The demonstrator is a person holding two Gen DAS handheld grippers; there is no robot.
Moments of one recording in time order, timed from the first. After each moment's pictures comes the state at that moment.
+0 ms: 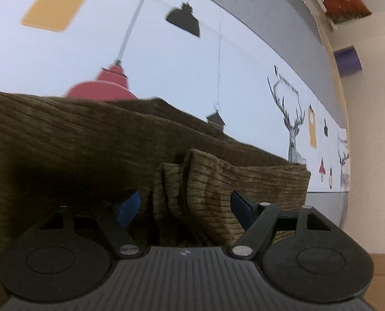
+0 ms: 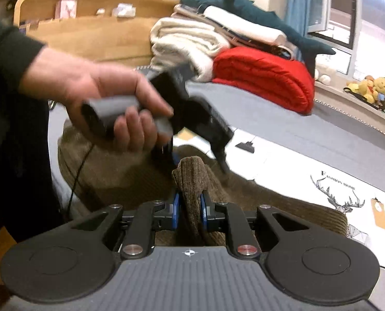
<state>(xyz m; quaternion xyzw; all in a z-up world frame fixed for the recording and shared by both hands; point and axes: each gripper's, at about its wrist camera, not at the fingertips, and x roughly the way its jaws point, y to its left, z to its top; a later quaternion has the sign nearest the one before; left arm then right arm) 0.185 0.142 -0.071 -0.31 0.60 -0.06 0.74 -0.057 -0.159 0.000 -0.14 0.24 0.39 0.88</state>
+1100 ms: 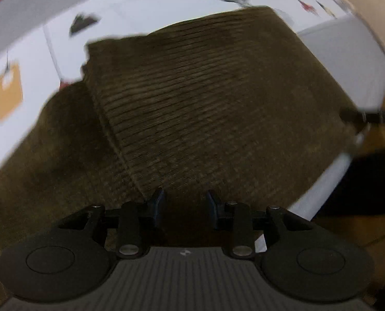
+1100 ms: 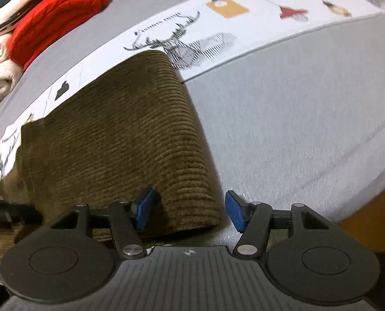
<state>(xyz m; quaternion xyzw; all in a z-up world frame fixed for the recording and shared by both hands) 0.099 0.062 -0.047 0.11 0.59 -0.18 0.78 0.022 -0.295 -0.068 0.18 0.52 0.03 0.83</state>
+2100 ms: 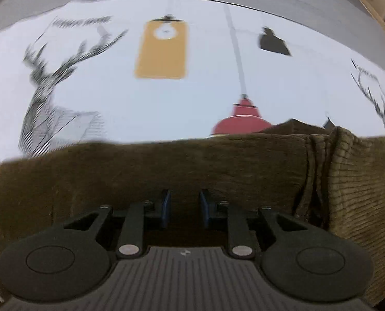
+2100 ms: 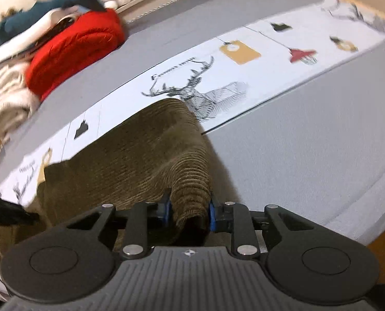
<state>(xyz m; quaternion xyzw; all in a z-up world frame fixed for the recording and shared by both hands) 0.165 0.199 -0.077 -0.08 0.59 0.08 0.80 0.033 -0.312 -0.037 0.20 0.45 0.05 0.87</state>
